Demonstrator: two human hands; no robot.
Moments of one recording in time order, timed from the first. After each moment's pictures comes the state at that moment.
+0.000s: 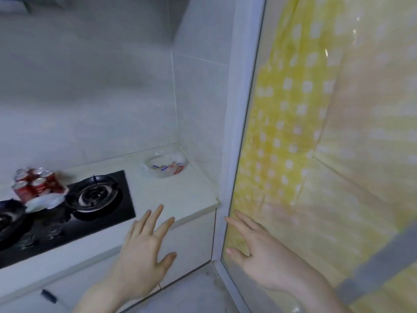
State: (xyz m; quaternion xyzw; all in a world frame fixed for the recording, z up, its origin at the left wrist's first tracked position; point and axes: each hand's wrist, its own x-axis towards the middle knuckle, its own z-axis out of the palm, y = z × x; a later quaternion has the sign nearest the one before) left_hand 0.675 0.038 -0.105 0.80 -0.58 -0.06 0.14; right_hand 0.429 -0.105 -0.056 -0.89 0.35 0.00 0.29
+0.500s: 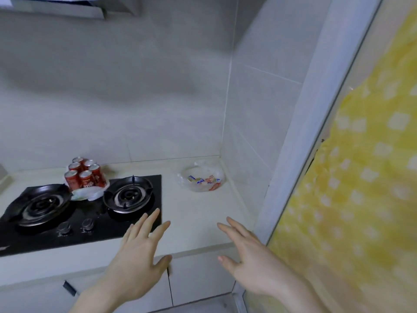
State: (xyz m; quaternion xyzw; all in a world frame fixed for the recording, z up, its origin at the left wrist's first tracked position) left_hand 0.768 -0.009 -0.116 0.88 -0.44 -0.05 0.15; right_hand 0.578 -0.215 -0.083 -0.93 0.21 0.04 0.29
